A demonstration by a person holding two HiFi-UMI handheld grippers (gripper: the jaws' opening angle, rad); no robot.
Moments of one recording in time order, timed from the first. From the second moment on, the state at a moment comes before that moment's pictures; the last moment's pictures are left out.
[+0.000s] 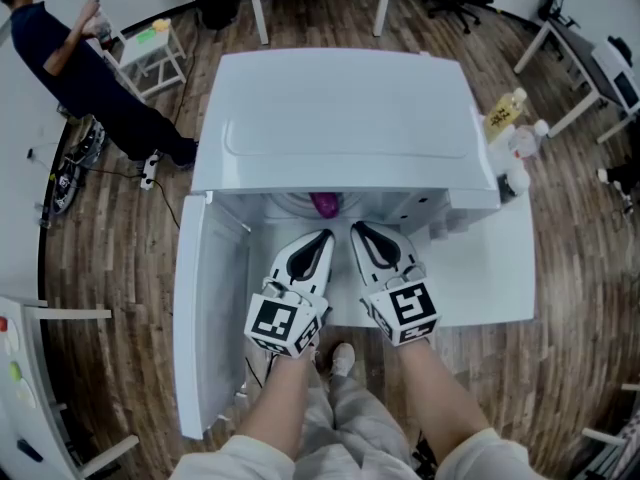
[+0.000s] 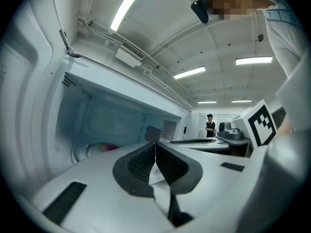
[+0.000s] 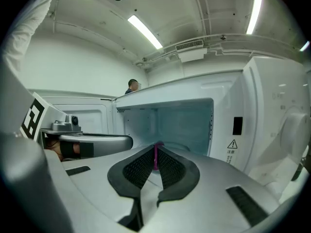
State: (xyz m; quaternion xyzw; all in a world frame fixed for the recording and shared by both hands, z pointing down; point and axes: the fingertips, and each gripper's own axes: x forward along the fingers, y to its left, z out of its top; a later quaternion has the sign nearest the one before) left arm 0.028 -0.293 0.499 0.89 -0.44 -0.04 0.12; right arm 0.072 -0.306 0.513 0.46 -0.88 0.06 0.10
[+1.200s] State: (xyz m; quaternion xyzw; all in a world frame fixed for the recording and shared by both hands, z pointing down) left arm 0.058 -0.203 0.432 0.91 -0.39 -0.06 0.12; right arm 0.092 -0.196 0.432 0.42 -0.90 0.02 0.08
